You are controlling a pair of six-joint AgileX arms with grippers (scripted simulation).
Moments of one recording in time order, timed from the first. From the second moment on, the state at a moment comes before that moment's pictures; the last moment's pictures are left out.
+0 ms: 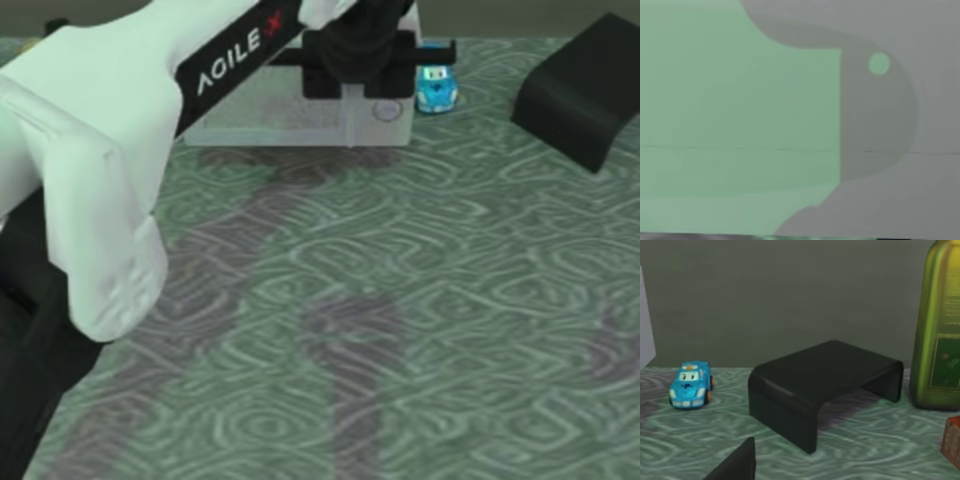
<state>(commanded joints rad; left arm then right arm) -0.64 2.49 2.54 -1.18 -0.31 -0.58 0.00 0.00 0.00 0.00 0.00 0.00</state>
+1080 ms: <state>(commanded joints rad) -0.67 2.33 2.26 -1.07 -0.32 -0.61 0.00 0.00 0.00 0.00 0.00 0.00</state>
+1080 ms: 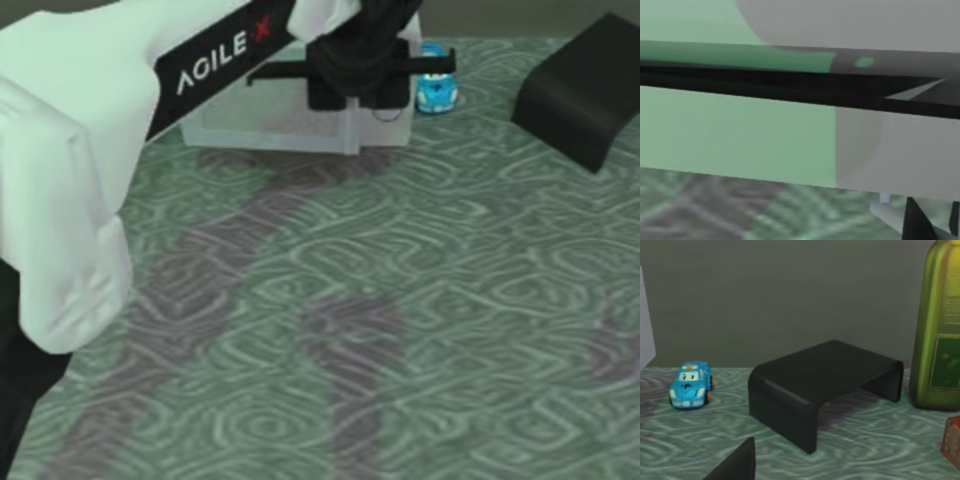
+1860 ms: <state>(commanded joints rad) -0.67 2.33 2.25 -1.06 -0.32 -0.61 0.00 0.00 0.00 0.00 0.00 0.00</state>
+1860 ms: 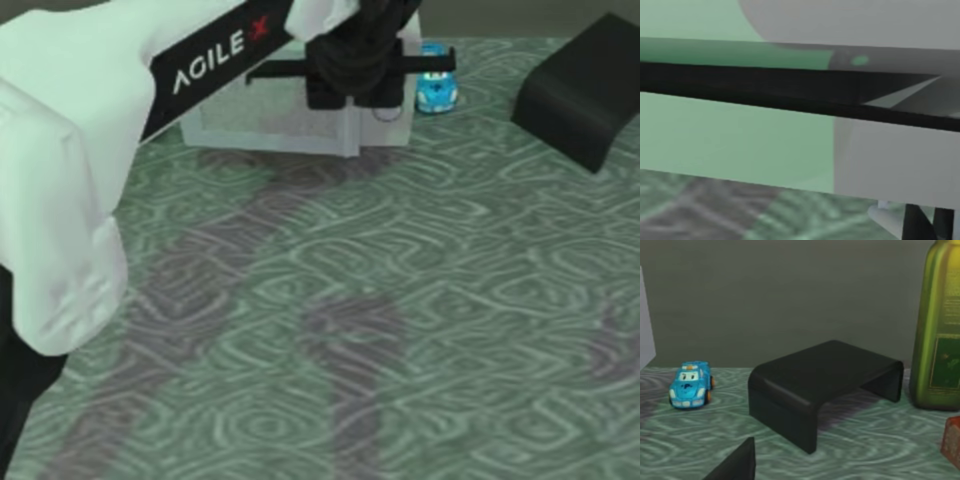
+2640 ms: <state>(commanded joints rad) -0.68 2.33 2.25 -1.06 -0.32 -0.62 0.00 0.00 0.00 0.00 0.00 0.00</state>
